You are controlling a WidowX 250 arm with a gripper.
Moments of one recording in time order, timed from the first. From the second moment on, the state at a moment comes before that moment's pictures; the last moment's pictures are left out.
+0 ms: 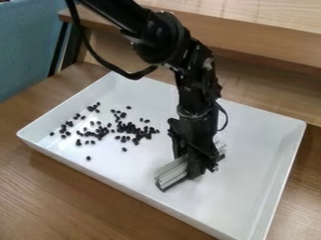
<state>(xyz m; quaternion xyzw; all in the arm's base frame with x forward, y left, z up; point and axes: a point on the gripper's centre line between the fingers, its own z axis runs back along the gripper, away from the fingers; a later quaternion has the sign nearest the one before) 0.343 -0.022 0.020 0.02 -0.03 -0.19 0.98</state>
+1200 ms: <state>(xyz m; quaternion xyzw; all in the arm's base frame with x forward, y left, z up) 0.356 0.088 0.021 0.04 -0.04 -0.06 1.00</state>
